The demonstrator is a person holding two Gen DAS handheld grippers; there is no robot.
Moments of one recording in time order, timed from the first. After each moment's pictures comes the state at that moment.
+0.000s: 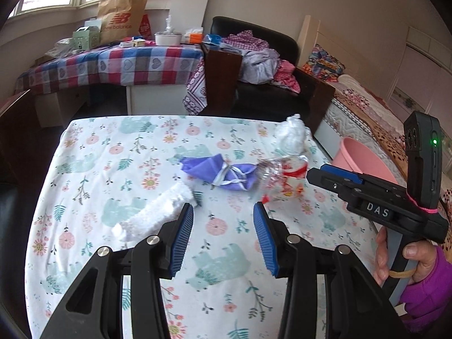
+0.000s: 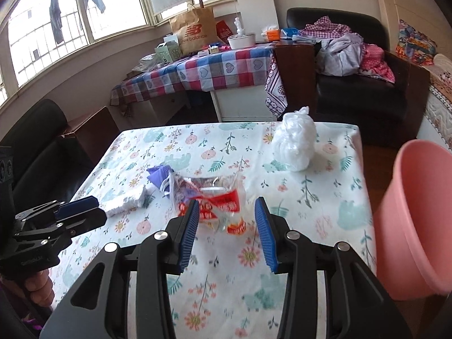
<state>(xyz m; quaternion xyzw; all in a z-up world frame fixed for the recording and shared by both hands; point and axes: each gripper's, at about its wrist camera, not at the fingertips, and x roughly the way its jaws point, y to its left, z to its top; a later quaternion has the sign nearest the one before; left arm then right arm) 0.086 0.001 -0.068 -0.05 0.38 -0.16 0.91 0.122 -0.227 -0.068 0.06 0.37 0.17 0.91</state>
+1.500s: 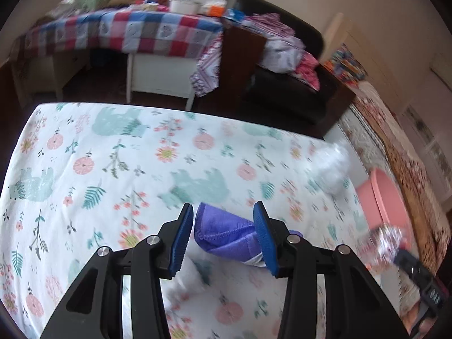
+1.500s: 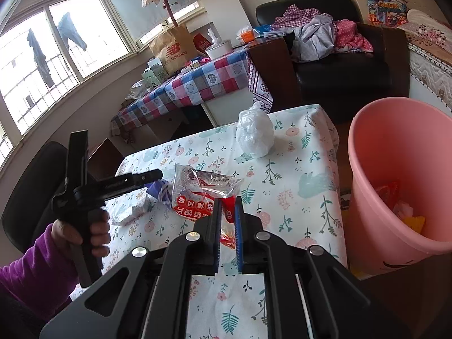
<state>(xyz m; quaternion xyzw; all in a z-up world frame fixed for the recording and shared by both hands) 0.202 -0.010 -0.103 -0.10 0.44 -0.16 0.88 0.087 -0.292 -0.065 0.17 0.36 0.16 0.90</state>
